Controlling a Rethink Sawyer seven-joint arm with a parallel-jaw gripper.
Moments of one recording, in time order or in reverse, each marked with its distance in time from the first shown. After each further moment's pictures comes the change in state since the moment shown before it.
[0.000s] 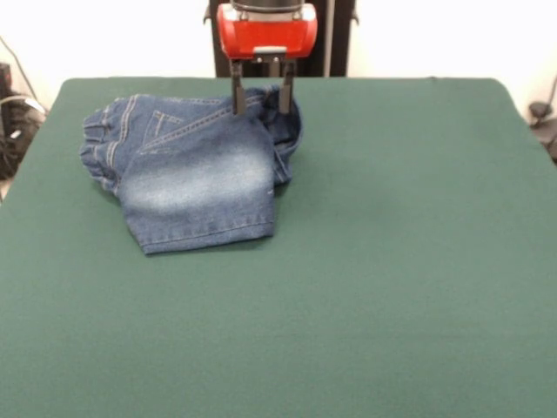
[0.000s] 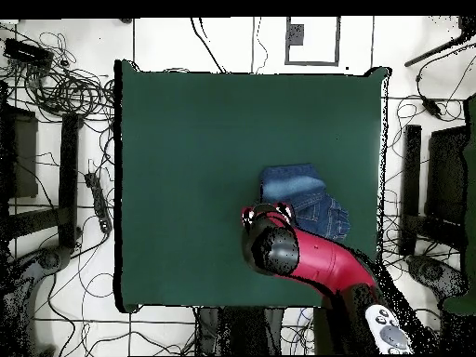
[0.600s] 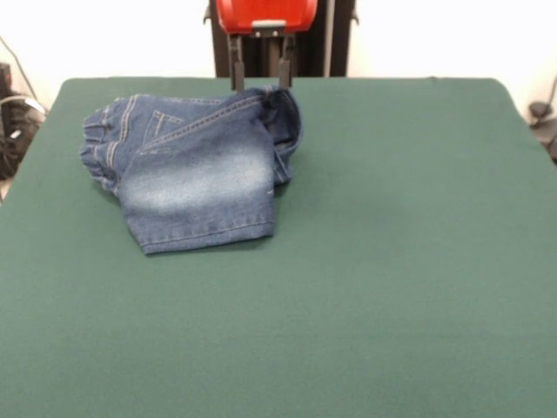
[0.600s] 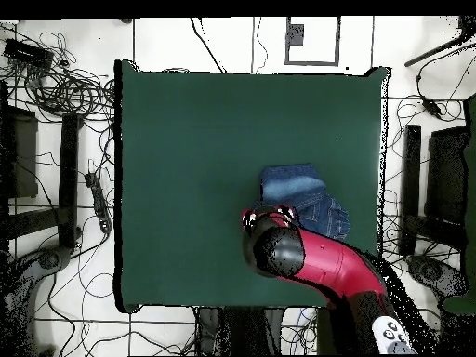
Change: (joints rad) arm 0.001 -0.071 0.000 -0.003 0.000 0.125 0.000
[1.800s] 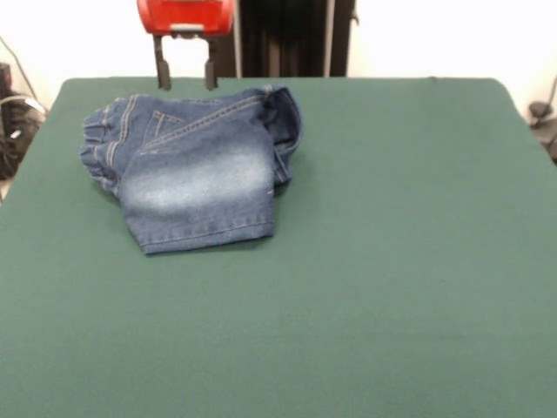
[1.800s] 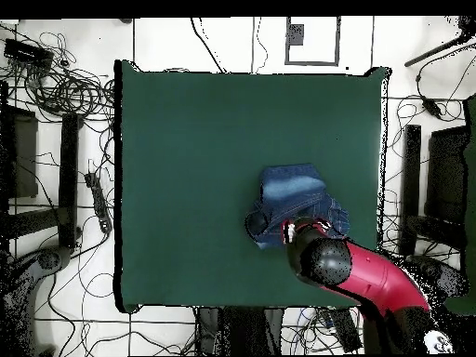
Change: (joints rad) arm -0.178 0.041 0.018 -0.005 -0.098 -0.006 0.000
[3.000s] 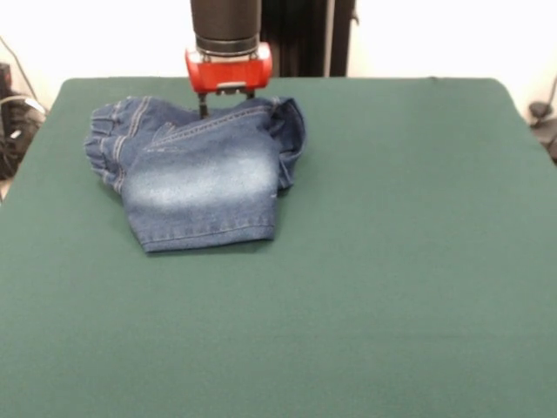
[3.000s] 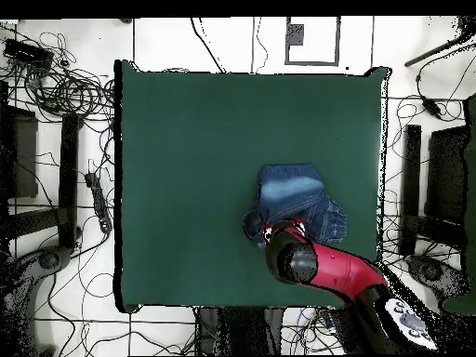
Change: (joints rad) arm 0.042 0.179 0.000 -0.001 -0.074 -0.192 0.000
